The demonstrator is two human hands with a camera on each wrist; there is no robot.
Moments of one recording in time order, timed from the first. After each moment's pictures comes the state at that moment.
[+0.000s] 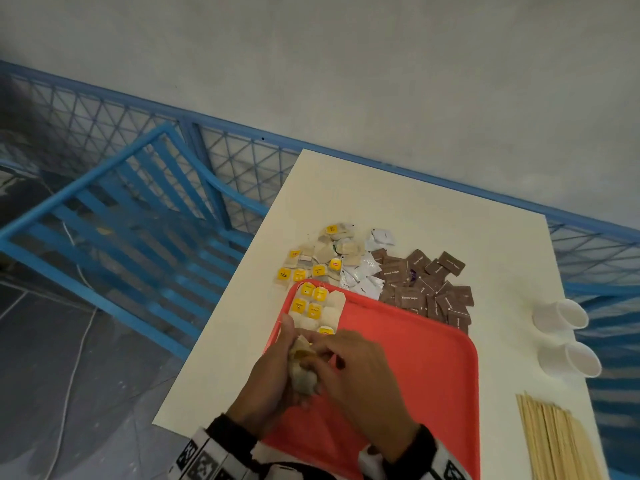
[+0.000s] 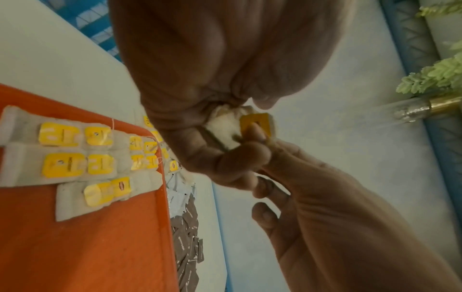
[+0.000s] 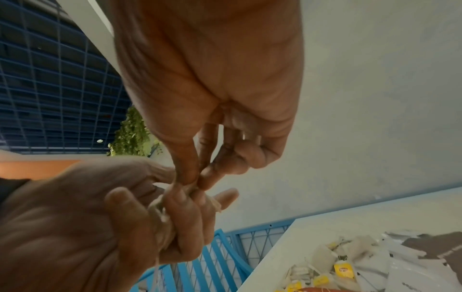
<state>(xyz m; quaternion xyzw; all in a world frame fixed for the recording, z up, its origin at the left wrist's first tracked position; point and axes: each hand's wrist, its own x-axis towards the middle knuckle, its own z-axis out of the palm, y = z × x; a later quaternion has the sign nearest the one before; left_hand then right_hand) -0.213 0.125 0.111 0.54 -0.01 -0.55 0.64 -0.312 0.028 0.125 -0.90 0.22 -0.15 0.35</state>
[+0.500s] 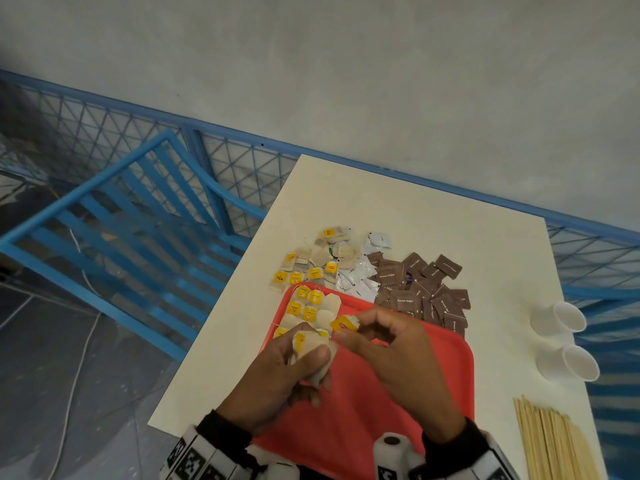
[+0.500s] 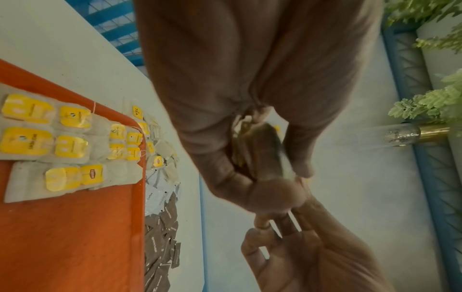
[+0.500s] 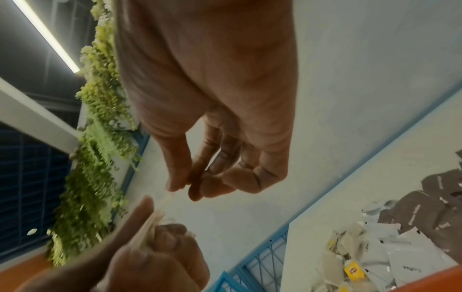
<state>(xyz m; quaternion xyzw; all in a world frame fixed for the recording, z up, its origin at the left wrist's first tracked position) -0.220 0.123 0.130 0.49 -0.16 -0.55 0.66 -0.339 -0.017 0.160 -0.69 0.29 -0.19 0.63</state>
